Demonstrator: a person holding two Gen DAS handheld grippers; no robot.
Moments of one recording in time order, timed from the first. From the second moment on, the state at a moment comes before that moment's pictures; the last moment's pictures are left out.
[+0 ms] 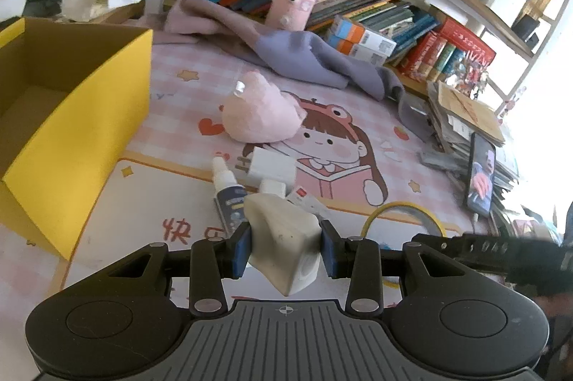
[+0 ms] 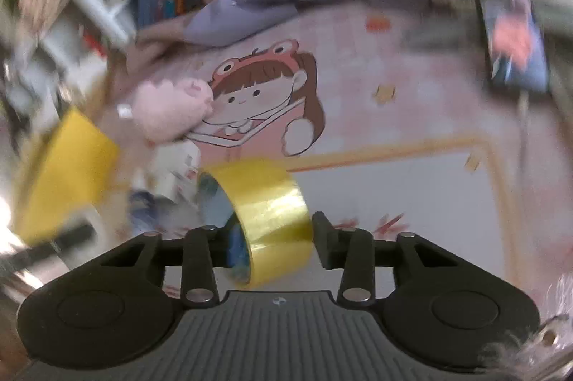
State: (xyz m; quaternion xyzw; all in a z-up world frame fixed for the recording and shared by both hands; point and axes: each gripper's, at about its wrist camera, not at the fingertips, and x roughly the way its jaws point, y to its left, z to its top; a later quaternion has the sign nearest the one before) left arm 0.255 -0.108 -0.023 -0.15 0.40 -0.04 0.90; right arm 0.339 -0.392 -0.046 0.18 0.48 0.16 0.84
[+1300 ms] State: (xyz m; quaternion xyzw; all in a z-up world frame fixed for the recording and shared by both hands) left arm 0.179 -0.046 0.014 -0.12 0.33 -0.15 0.93; right arm 0.259 -0.300 0.014 0.15 0.41 0.17 0.88
